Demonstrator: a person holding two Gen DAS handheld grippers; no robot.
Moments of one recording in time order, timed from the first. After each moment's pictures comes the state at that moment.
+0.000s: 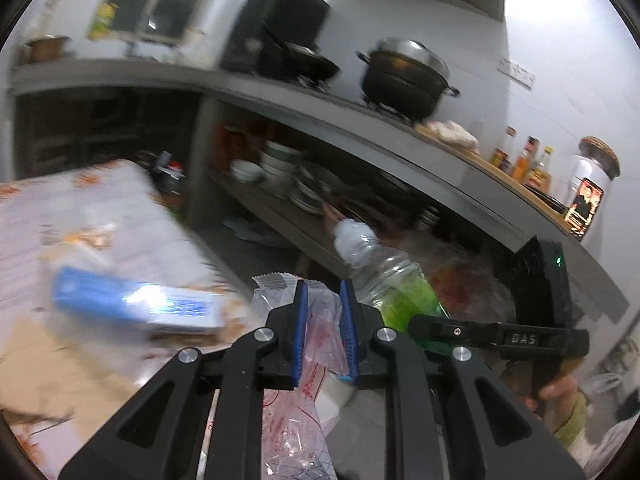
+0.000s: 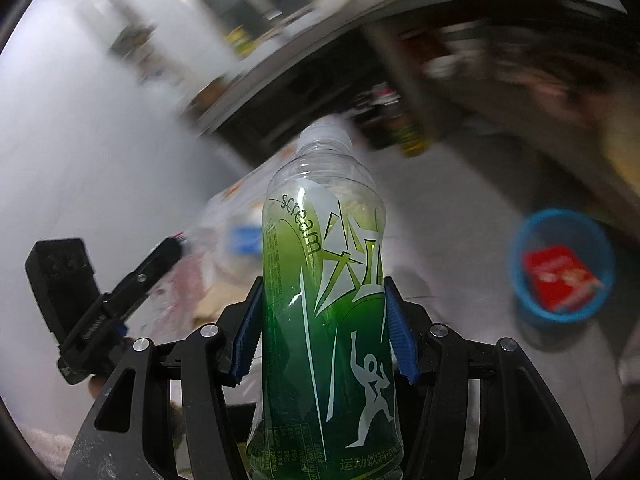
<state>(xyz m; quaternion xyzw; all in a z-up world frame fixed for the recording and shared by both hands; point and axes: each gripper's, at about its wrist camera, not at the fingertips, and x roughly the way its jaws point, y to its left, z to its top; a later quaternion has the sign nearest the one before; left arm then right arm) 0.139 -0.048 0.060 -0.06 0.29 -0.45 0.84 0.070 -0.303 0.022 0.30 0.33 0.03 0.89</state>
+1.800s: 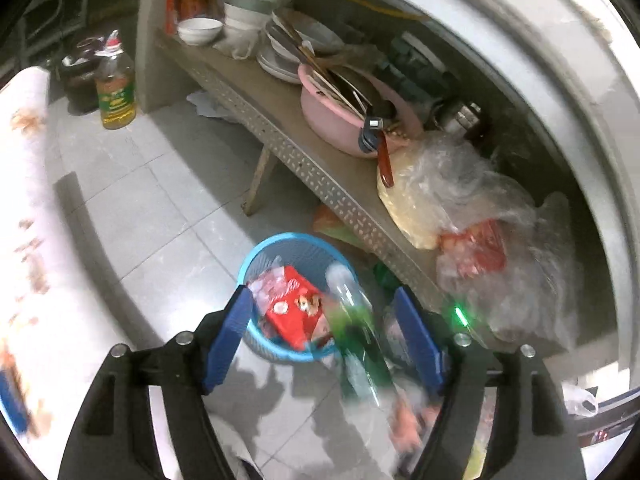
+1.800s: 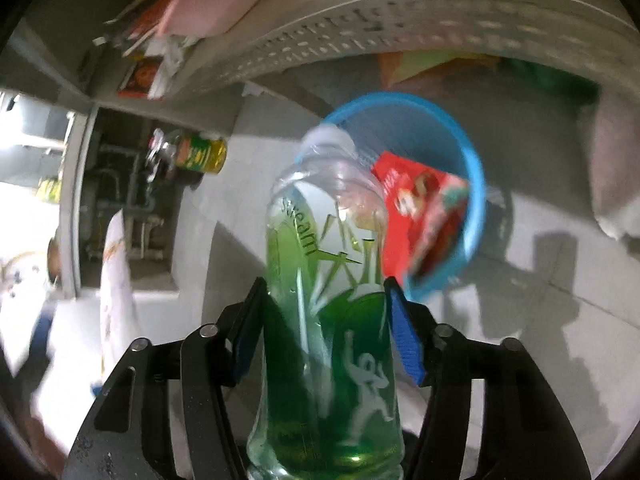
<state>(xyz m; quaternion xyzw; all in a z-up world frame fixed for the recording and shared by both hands) 0.249 -0.307 -0.027 0.01 0.52 -0.42 0.75 0.117 -0.509 -0.212 0.53 0.38 -0.19 0.73</state>
